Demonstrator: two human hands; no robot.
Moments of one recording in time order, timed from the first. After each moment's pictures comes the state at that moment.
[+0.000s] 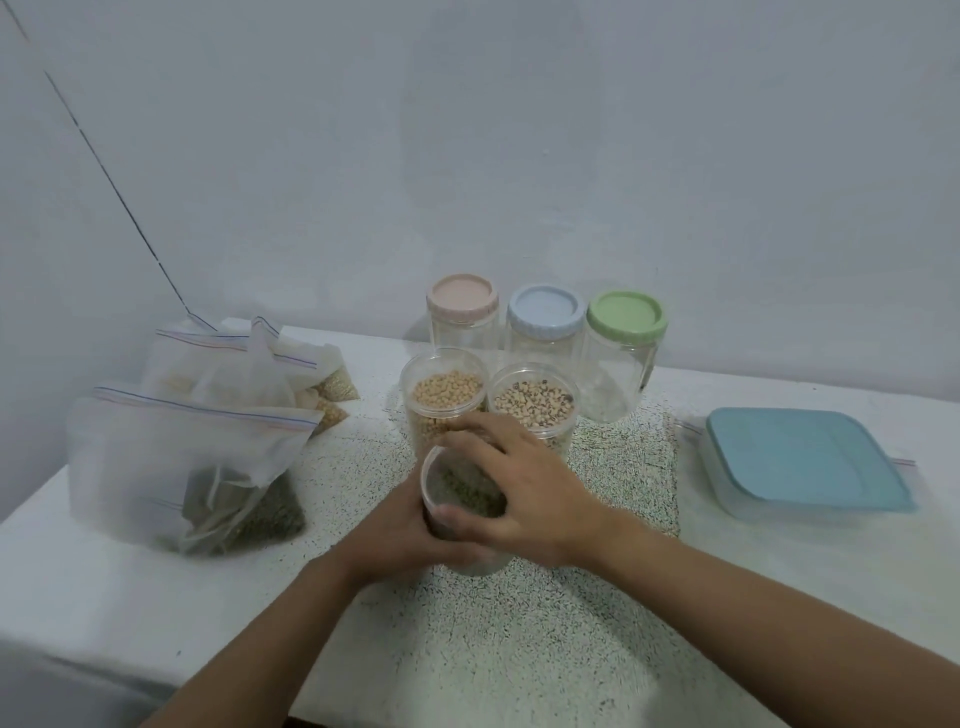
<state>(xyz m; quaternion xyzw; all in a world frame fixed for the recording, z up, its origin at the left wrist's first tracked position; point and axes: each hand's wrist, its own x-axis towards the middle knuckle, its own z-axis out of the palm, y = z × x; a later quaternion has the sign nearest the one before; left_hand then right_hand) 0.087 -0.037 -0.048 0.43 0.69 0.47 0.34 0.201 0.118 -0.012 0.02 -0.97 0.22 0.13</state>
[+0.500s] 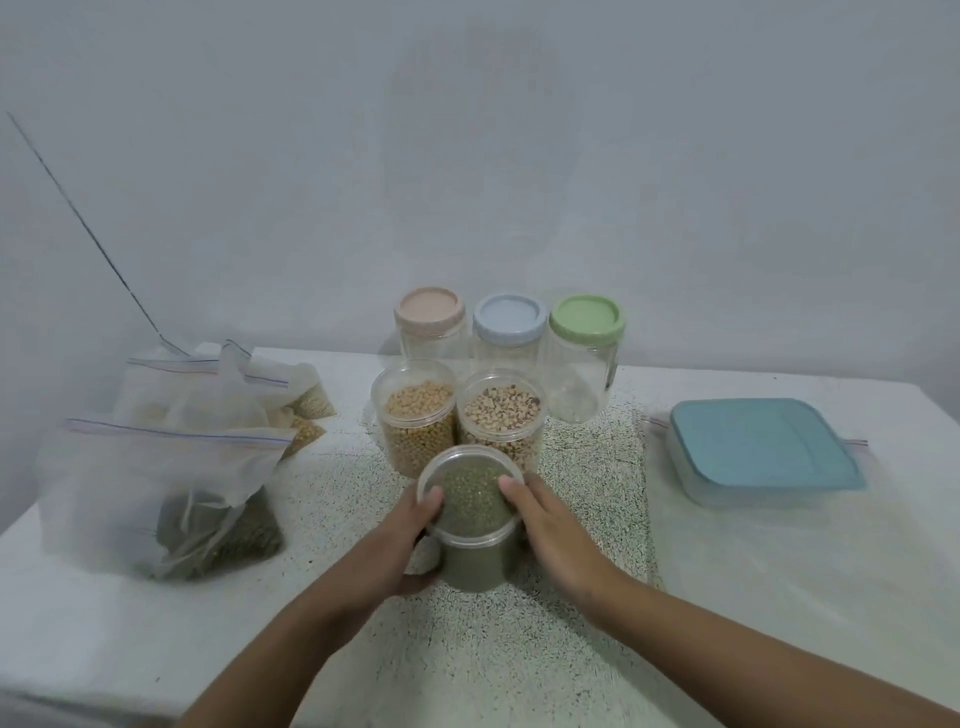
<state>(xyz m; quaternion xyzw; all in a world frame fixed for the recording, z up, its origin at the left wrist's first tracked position) 0.129 -0.042 -0.022 0.23 0.68 0.54 0.44 0.249 0.107 -0.037 -0.26 -0.68 0.68 0.10</state>
